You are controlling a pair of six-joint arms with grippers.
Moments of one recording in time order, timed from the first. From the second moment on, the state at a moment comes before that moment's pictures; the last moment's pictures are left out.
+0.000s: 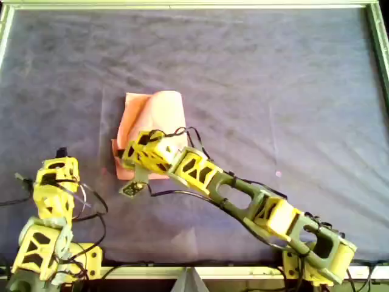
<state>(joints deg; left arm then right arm) -12.0 177.0 173.1 21.2 -19.9 -2.3 61.0 19.7 16.7 35.0 -6.0 -2.8</state>
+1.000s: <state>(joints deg) -12.0 177.0 173.1 21.2 -19.7 -2.3 49.3 52.6 16.0 91.1 -6.2 -19.6</state>
